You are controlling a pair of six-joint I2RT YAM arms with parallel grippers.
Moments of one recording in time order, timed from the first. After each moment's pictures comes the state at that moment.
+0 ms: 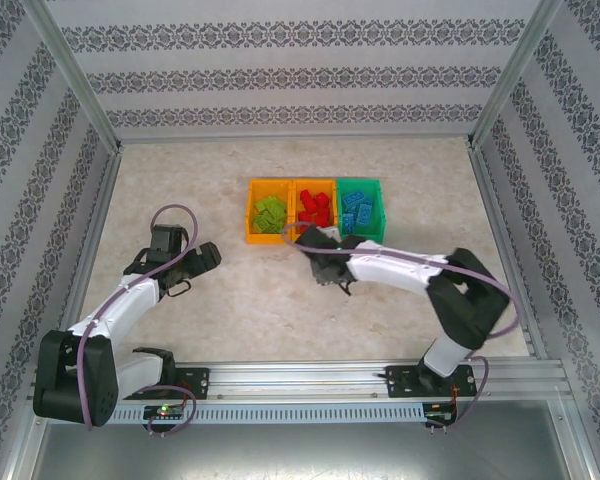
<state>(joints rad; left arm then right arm) -0.08 1.15 0.55 -0.34 0.07 -0.54 0.79 1.62 1.01 -0.64 0.31 0.59</state>
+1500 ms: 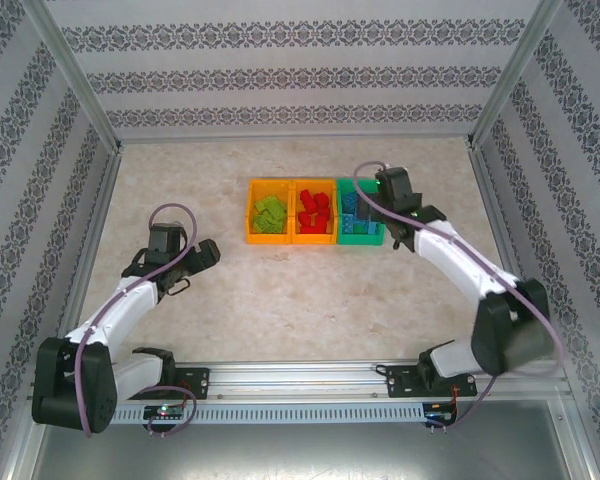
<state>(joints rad) -0.08 1.08 0.55 -0.32 0.02 -0.52 0.31 1.31 0.93 -0.28 0.35 0.20</state>
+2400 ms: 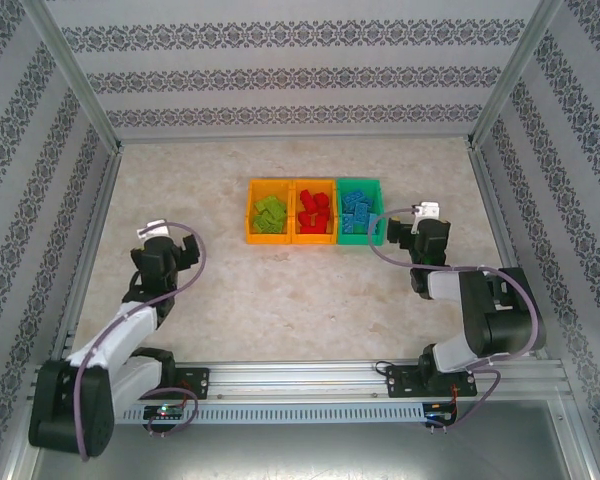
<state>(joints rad) -0.08 1.08 0.32 0.25 -0.37 -0.16 0.04 1.50 0.39 0.71 0.13 0.03</state>
